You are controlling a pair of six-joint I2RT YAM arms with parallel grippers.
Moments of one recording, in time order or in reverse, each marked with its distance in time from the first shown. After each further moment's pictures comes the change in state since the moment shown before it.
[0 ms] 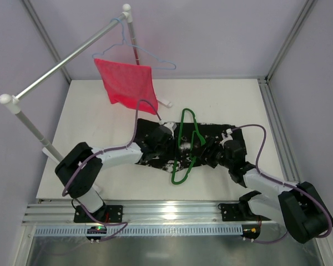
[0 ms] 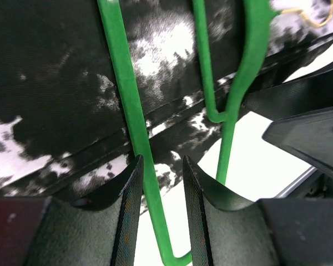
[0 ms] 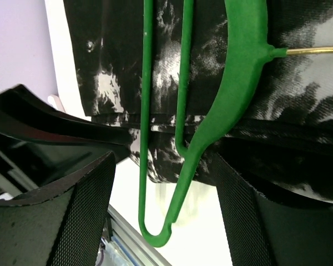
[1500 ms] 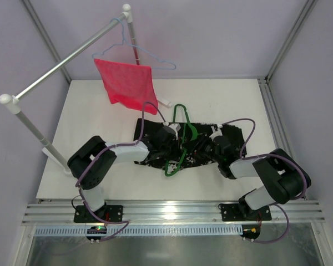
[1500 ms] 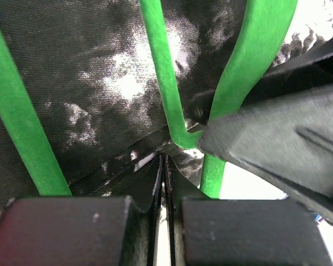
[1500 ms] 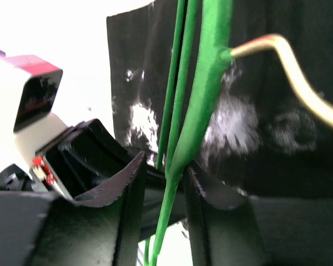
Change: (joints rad) left arm 0.003 0.166 0.027 0.129 0.100 -0.037; right arm 0.095 0.400 0.065 0.494 0.059 0.109
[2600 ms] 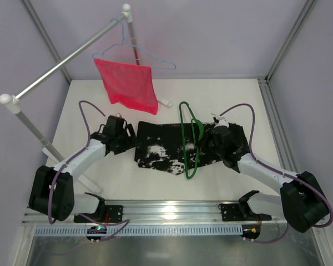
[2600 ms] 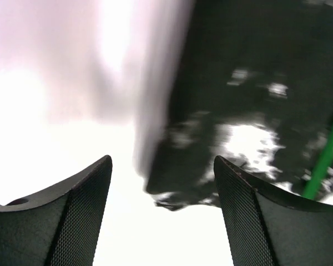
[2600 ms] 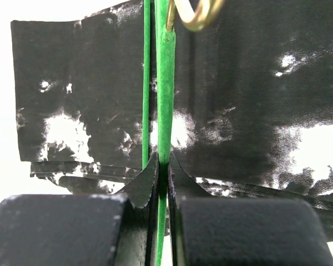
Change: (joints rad) left arm 0.481 -0.457 -0.139 -0.471 -0.157 0.063; right arm 0.007 -0.280 0.237 -0.776 0.258 -0.432
